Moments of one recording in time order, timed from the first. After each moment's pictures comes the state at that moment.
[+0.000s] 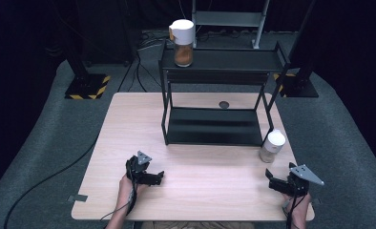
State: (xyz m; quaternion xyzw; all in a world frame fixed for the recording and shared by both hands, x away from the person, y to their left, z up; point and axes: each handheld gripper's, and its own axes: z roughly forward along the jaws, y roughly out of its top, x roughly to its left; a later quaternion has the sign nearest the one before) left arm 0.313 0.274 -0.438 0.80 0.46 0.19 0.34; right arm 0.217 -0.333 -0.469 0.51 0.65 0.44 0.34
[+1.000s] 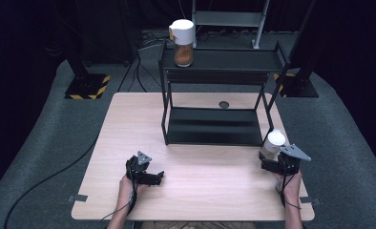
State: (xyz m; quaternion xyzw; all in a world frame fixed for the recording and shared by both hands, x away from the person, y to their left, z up) left arm 0.312 0.275 -0.438 0.80 0.46 0.19 0.34; right arm 0.283 -0.311 -0.443 0.51 0.66 0.42 0.35
